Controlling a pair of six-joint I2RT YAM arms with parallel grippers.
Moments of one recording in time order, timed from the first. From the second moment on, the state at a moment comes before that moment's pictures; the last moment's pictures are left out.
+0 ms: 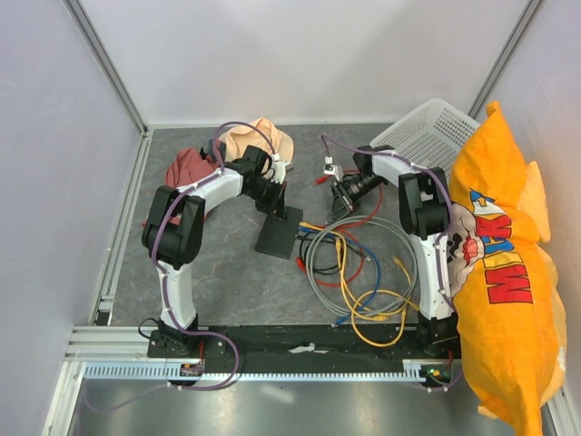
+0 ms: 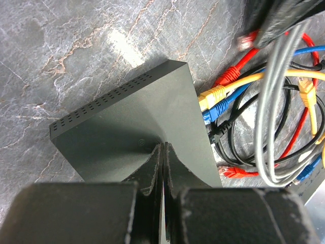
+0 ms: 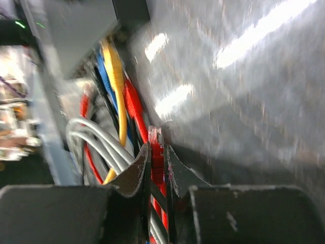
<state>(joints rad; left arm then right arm) -0.40 2.02 1.41 -0.54 0.54 0.04 0.23 2.43 1.87 -1.10 -0.94 -0.50</state>
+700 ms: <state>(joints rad) -0.40 2.04 1.44 -0.57 0.54 0.04 0.13 2.09 1.55 -0.89 -0.31 -0.60</state>
